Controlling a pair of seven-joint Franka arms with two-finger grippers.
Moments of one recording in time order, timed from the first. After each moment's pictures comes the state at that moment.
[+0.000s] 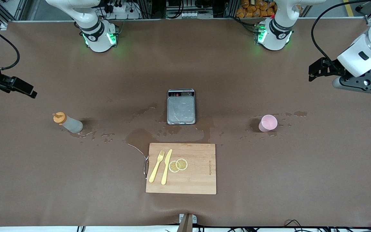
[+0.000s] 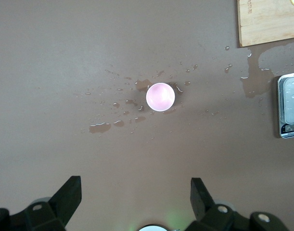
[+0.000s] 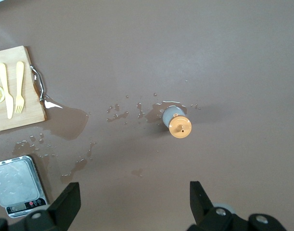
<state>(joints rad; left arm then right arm) -0.11 0.02 -0.05 -1.55 -0.01 1.49 0.04 -0.01 0.04 0.01 -1.53 0.04 1.56 0.22</state>
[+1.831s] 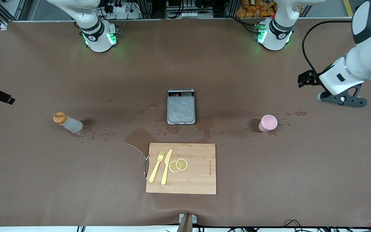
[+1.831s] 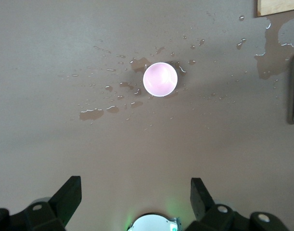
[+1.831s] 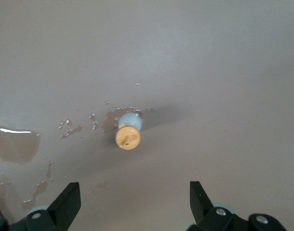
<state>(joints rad) -0.11 0.08 -0.07 -1.65 -0.01 1.53 0.04 -0.16 0.10 -0.01 -1.53 -0.04 1.57 0.22</state>
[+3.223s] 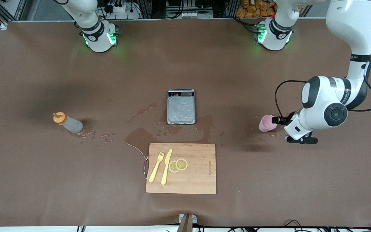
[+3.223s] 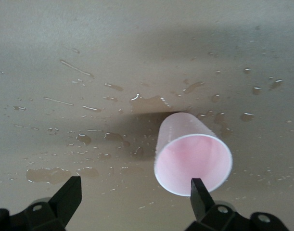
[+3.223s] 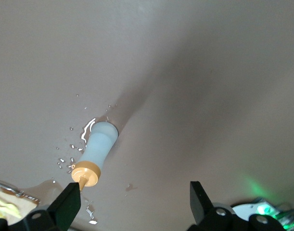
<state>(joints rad) -0.07 0.41 -0.07 -1.87 -0.01 2.03 -0.08 -0.59 0.34 -0.02 -1.51 0.26 1.49 0.44</state>
